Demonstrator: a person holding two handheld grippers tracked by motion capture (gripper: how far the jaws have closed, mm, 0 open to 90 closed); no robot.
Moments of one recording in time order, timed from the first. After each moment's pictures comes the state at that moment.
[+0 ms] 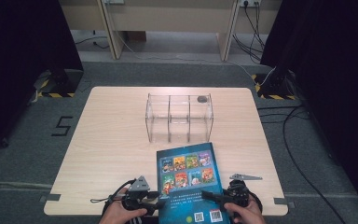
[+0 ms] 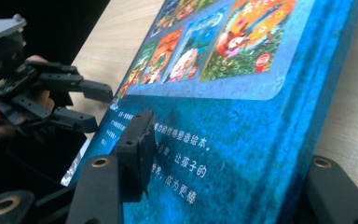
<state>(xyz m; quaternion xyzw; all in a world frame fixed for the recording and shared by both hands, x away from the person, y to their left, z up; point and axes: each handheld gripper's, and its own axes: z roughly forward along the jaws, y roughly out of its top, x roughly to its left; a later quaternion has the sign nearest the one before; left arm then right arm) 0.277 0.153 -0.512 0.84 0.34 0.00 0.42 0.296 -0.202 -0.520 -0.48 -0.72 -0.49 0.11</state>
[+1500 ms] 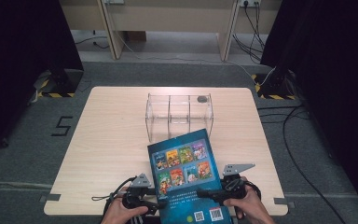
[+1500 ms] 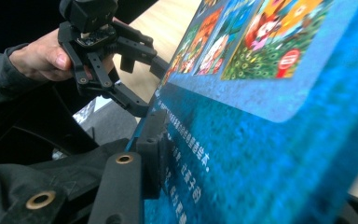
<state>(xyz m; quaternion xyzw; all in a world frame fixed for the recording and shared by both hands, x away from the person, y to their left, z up) 0.284 0.149 -0.506 0.83 0.36 -0.02 0.42 0.314 -0.183 -0.479 -0.31 -0.80 -0.50 0.11</state>
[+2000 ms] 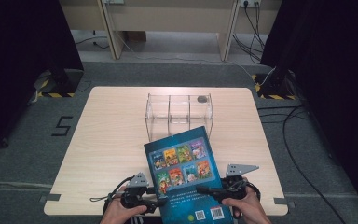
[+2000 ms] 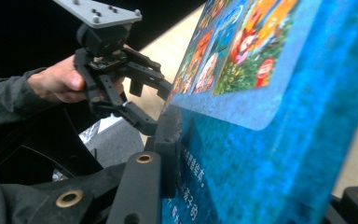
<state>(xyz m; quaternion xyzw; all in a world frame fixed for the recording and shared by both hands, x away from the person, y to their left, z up) 0.281 0.157 -0.498 0.81 0.36 0.00 0.46 0.308 -0.187 -0.475 -0.29 -0.77 -0.56 0.09</state>
